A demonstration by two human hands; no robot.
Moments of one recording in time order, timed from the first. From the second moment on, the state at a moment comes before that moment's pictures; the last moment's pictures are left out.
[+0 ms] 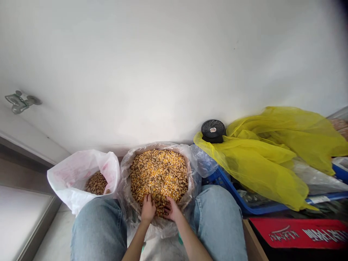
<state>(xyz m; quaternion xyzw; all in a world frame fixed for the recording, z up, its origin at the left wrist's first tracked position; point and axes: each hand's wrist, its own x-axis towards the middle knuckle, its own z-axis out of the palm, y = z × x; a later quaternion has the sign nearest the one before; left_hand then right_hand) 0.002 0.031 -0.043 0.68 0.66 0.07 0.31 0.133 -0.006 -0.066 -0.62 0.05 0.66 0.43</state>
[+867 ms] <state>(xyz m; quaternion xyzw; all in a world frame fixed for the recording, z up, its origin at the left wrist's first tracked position) -0.011 0.049 -0.042 0.38 0.64 0.21 0.64 0.111 0.032 -0.048 -0.46 0.14 0.71 0.52</state>
